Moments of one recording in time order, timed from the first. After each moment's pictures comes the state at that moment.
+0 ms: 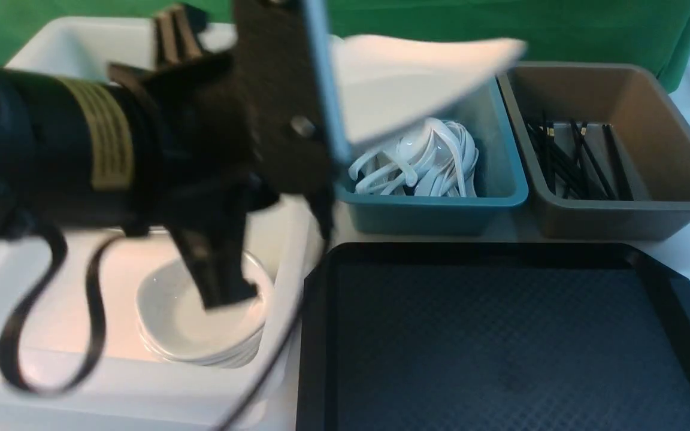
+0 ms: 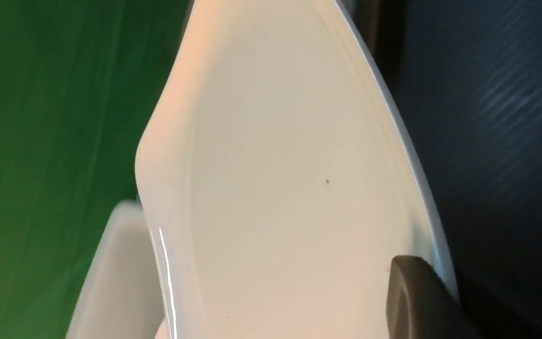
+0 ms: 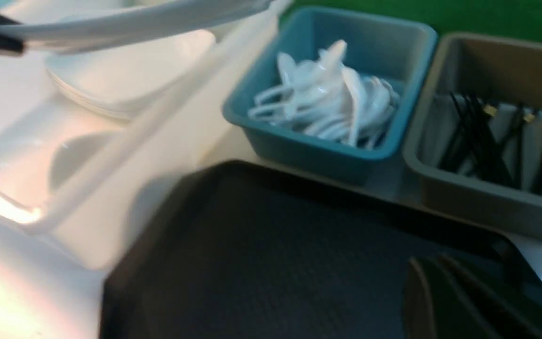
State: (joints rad) right arm 0.87 0.43 -0.91 -0.41 0.88 0.47; left arm -0.82 1.14 -1.13 0.38 0.72 0.49
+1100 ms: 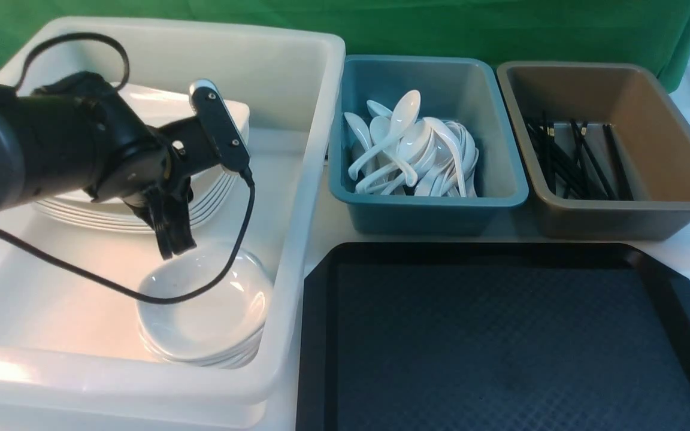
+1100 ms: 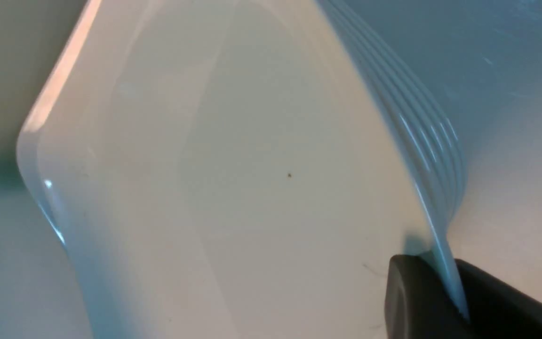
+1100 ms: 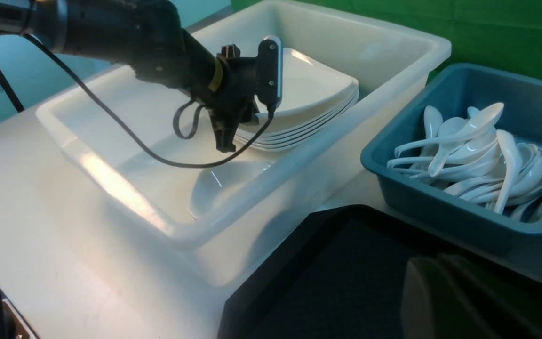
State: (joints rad) right arm 0.87 0.50 -0.91 -0.15 0.68 0.27; left arm -0.33 1.74 -1.14 0.65 0.53 0.25
